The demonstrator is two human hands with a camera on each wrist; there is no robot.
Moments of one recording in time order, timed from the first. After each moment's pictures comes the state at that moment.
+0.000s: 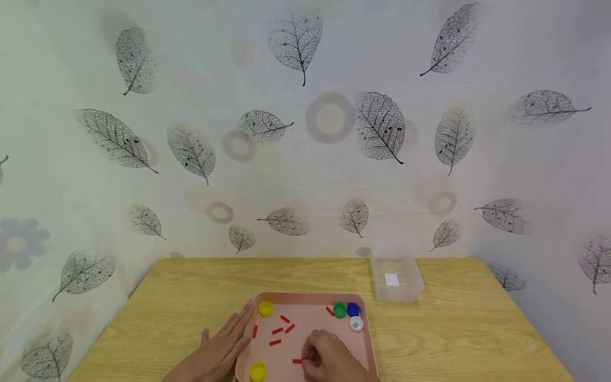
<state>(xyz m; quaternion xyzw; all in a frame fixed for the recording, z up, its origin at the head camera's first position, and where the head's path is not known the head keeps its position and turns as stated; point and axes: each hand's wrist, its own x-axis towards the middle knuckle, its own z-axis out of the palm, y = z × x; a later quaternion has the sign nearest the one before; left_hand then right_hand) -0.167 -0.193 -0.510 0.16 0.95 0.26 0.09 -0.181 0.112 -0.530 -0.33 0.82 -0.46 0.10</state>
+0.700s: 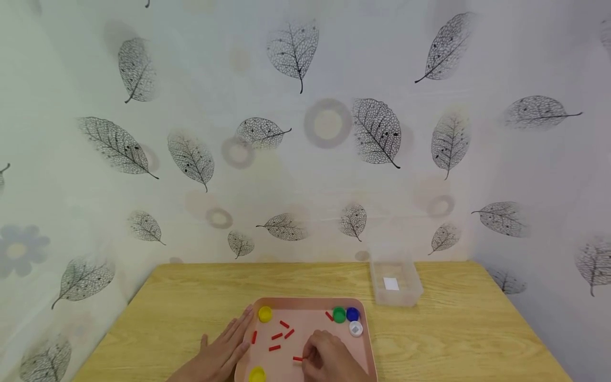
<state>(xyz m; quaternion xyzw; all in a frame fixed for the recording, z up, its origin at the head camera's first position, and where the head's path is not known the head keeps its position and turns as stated) -0.169 -0.192 -0.515 0.16 0.95 0.26 0.08 -0.180 0.114 -0.523 -0.28 0.84 -0.46 0.10</state>
